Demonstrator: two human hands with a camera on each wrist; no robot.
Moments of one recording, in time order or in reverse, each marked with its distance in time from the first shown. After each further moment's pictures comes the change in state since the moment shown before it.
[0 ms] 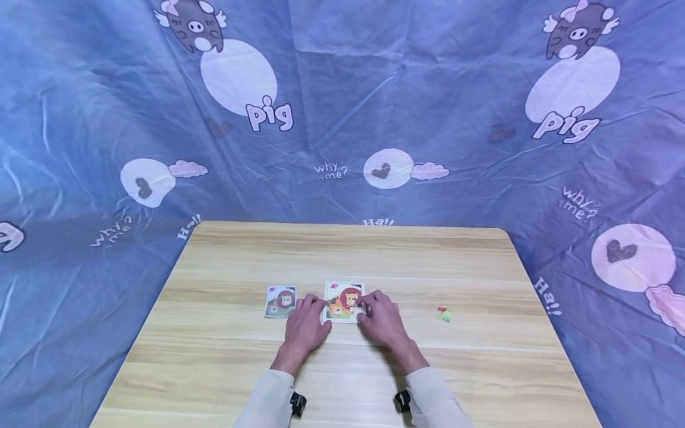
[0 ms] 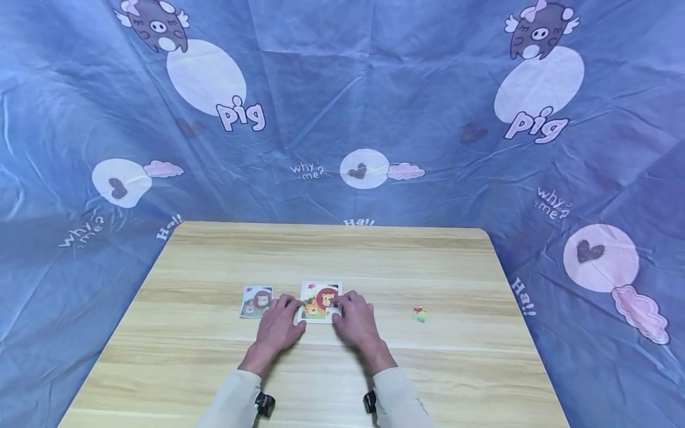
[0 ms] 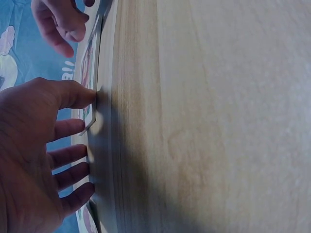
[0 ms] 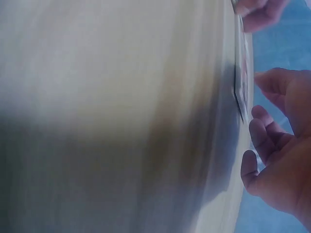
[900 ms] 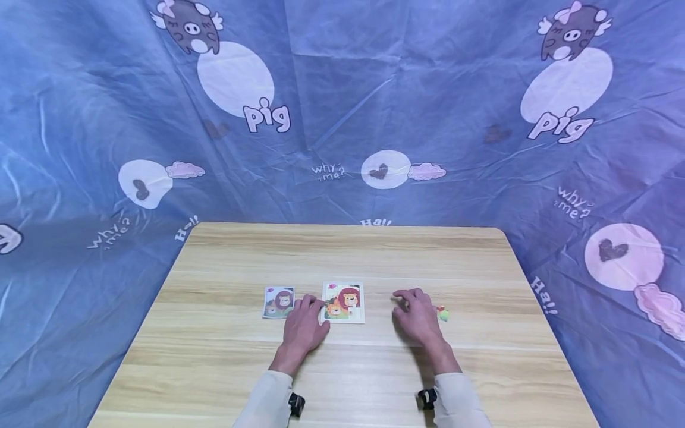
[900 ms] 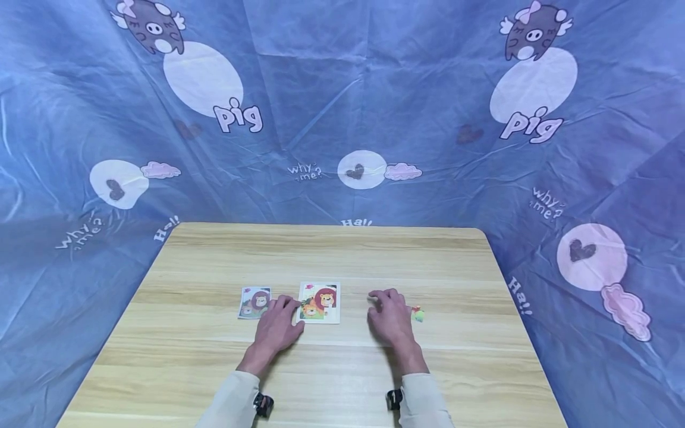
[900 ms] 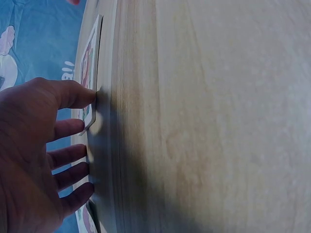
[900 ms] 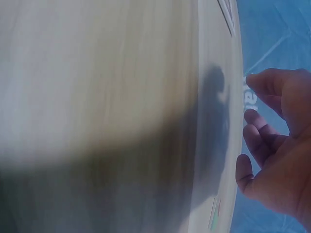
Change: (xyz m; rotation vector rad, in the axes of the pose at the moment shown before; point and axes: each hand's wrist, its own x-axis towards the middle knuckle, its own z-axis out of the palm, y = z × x) left_hand -0.001 0.003 -0.002 -0.014 -0.017 -0.025; right_hand -0.014 0.056 -0.047 0.003 0.075 0.213
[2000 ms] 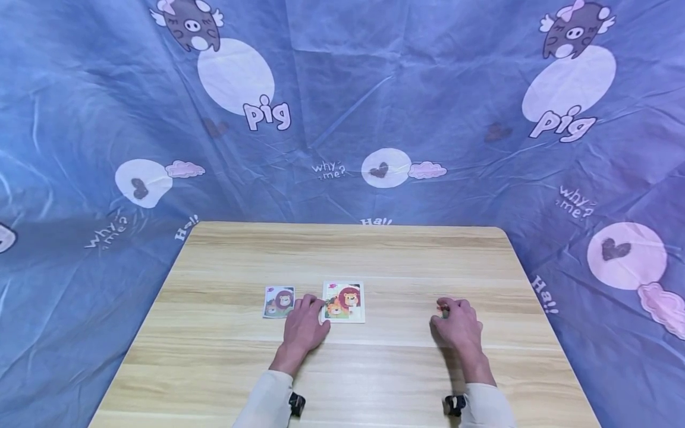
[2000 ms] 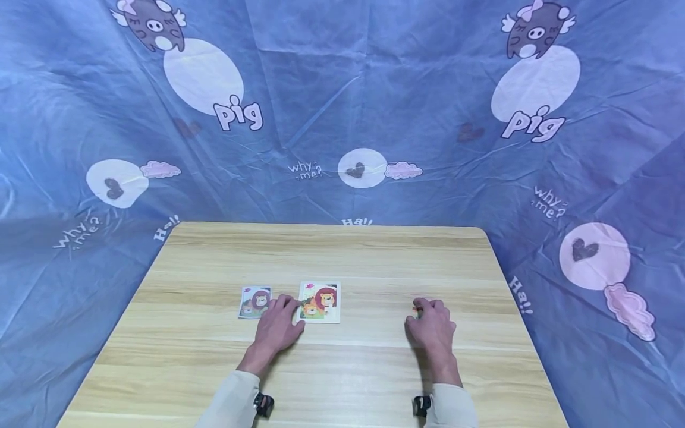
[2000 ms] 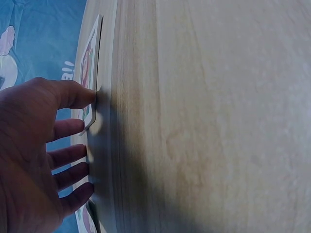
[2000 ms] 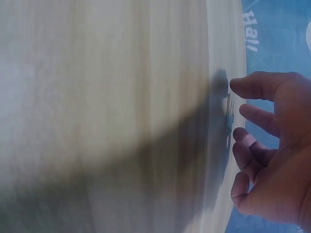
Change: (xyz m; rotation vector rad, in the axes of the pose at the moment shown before) left_hand -0.002 0.002 0.002 -0.010 0.010 -0.004; right_hand -0.015 0.061 -0.047 -0.076 -0.085 0.284
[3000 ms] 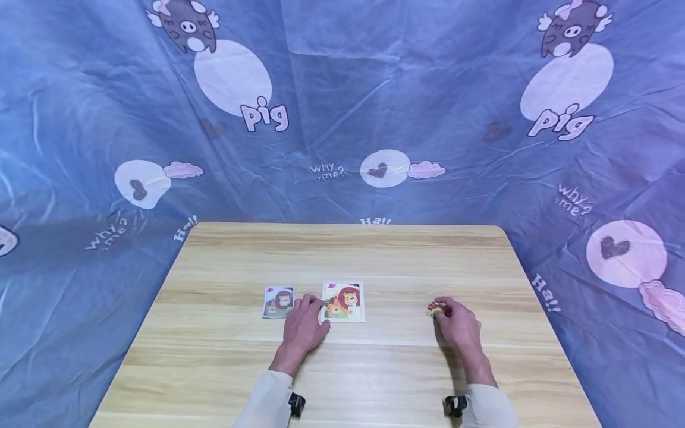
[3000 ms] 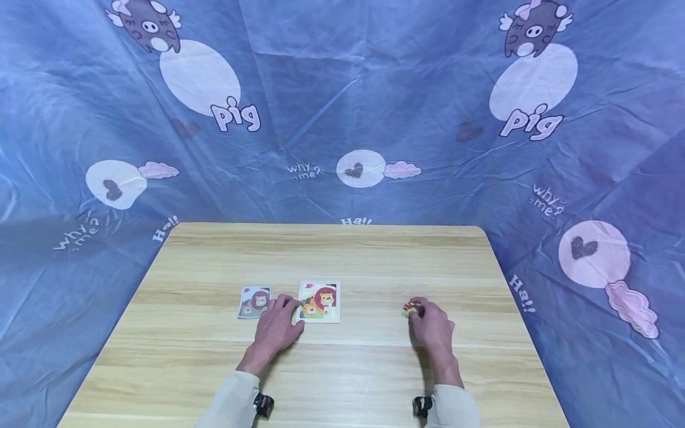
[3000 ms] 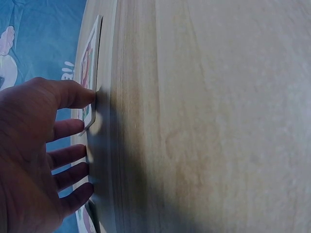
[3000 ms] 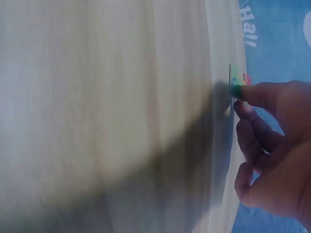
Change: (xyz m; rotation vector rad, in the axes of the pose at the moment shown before) left_hand 0.005 -0.005 0.002 0.004 -0.006 0.014; right_hand 0.005 0.003 0.005 0.060 0.103 -0.061
